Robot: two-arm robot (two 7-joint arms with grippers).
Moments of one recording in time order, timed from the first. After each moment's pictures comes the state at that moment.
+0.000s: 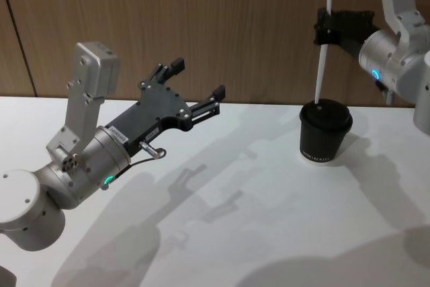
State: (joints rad) left arm -0.31 0.28 0.32 -1.60 -0.36 -0.05 -0.44; right arm 0.70 0.35 -0.42 -1.46 0.38 0.53 0.01
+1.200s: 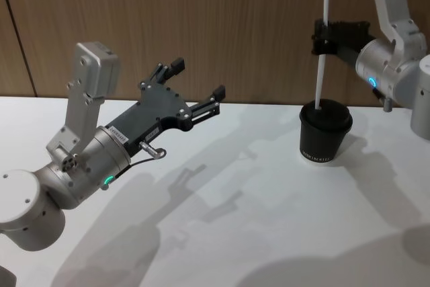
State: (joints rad) left arm -0.30 0.28 0.32 -1.60 -0.36 -0.05 -0.44; right arm 0.69 0.33 -0.41 -1.42 0.35 0.54 0.04
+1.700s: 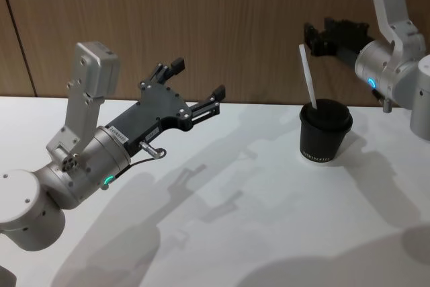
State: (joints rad) left arm -0.31 0.28 0.32 -1.60 -0.36 -0.05 -0.44; right arm 0.70 0.33 -0.41 -1.42 0.35 0.54 0.05
